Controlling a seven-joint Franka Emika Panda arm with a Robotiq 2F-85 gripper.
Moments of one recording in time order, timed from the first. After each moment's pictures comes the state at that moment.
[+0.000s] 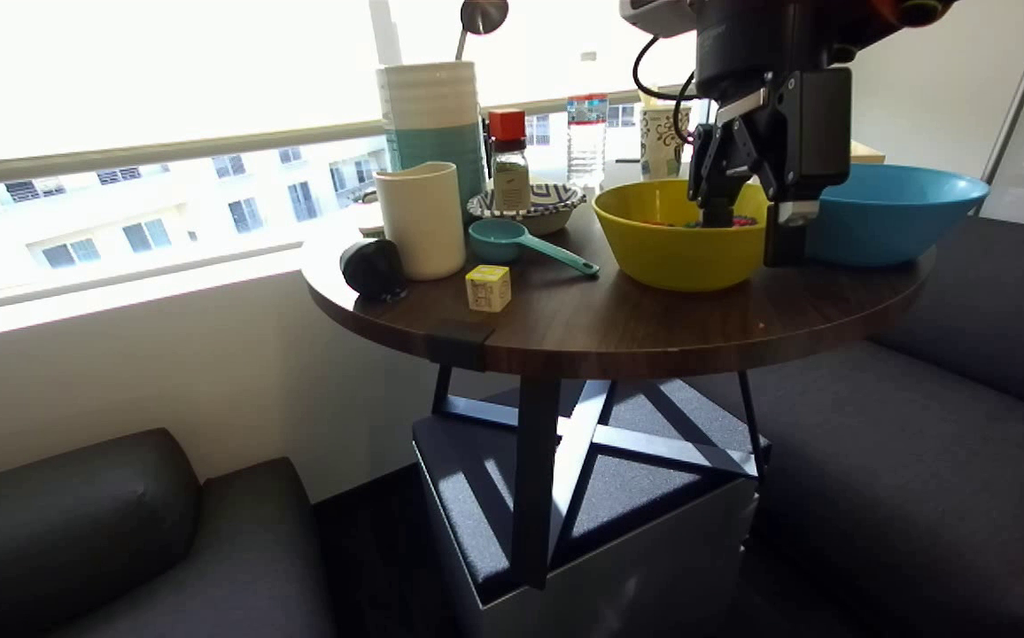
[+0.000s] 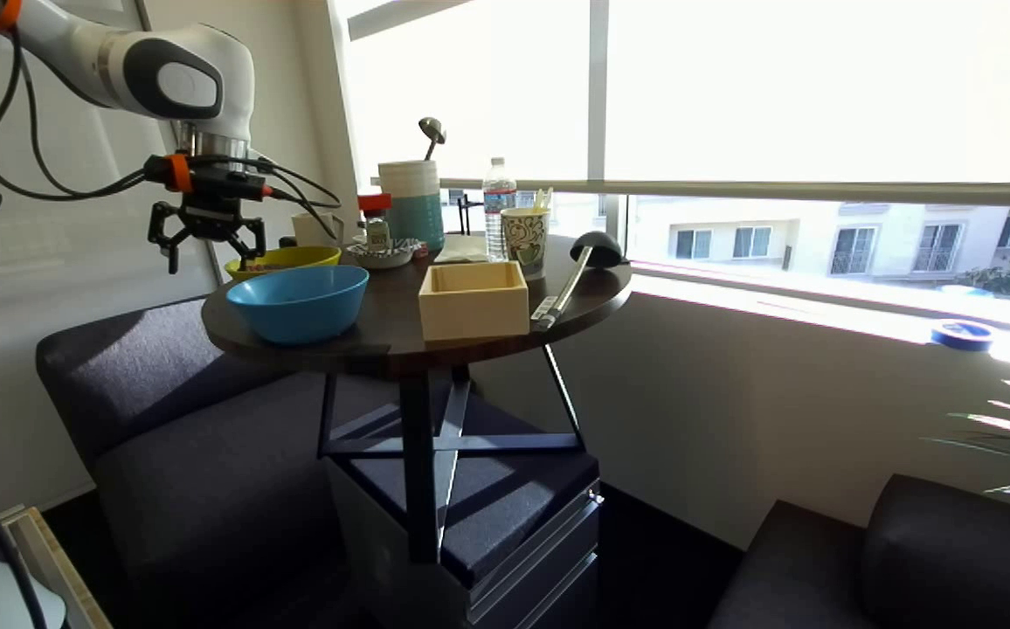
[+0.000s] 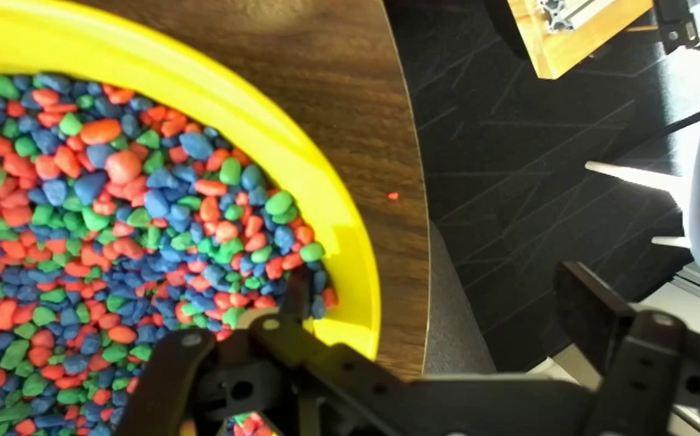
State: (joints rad) arm 0.21 -0.29 0.11 -2.38 0.26 1.92 -0.77
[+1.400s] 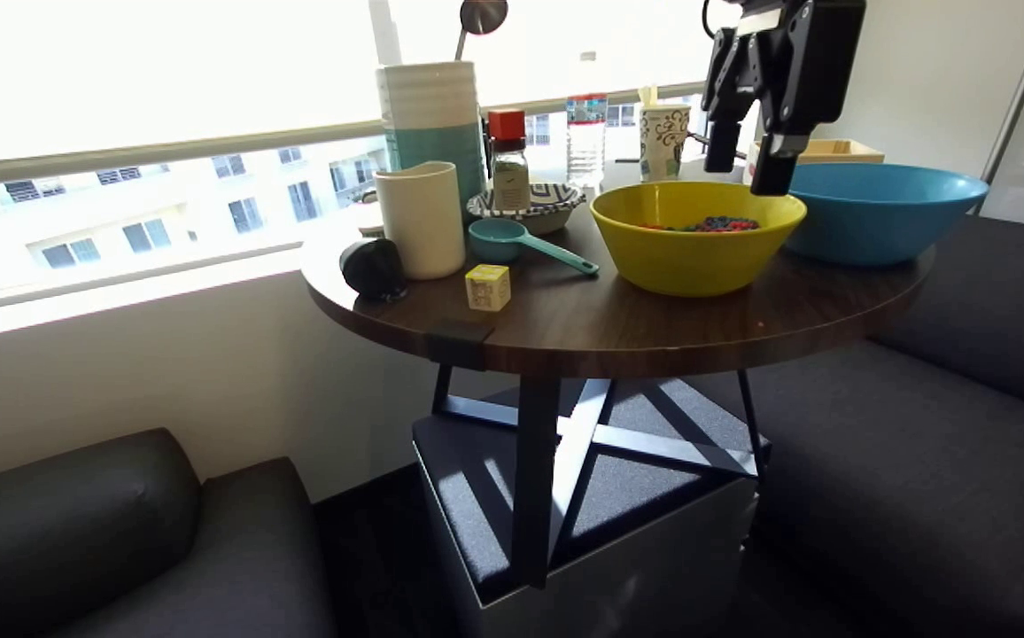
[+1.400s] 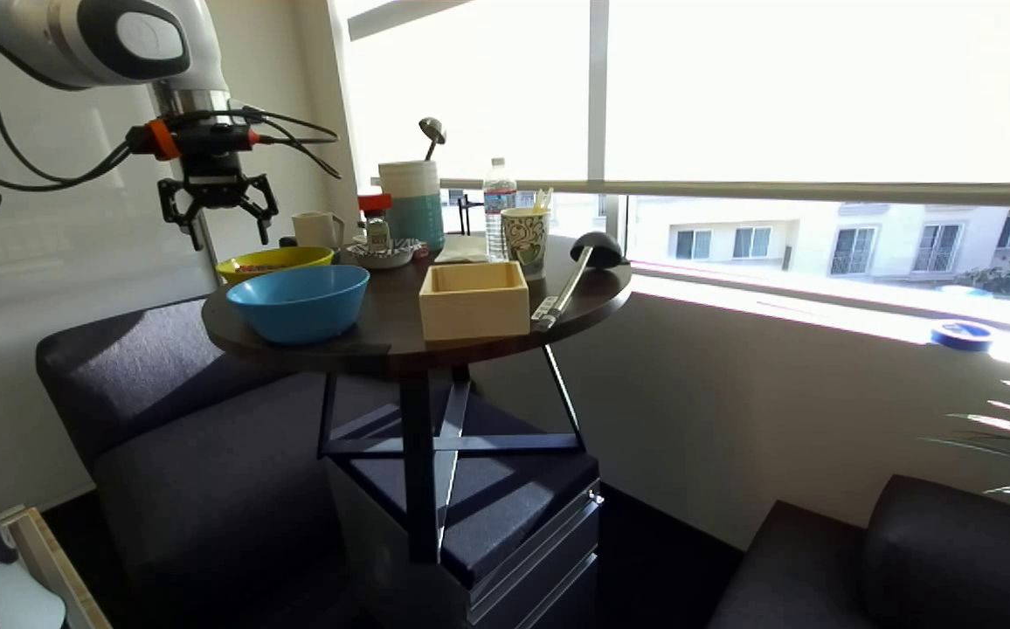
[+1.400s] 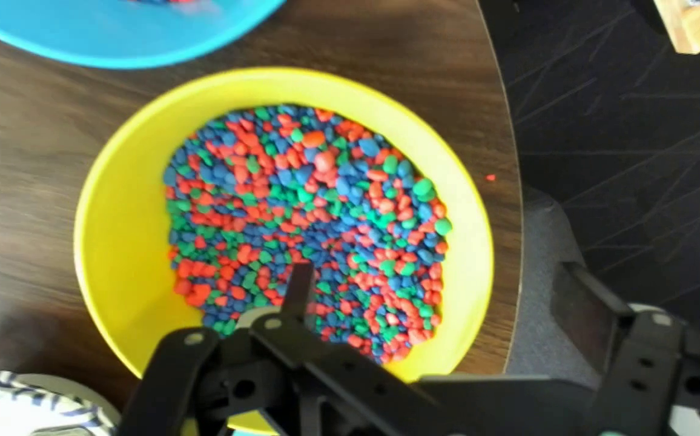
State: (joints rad) arm 0.21 -0.44 0.11 -2.42 0.08 2.04 -0.63
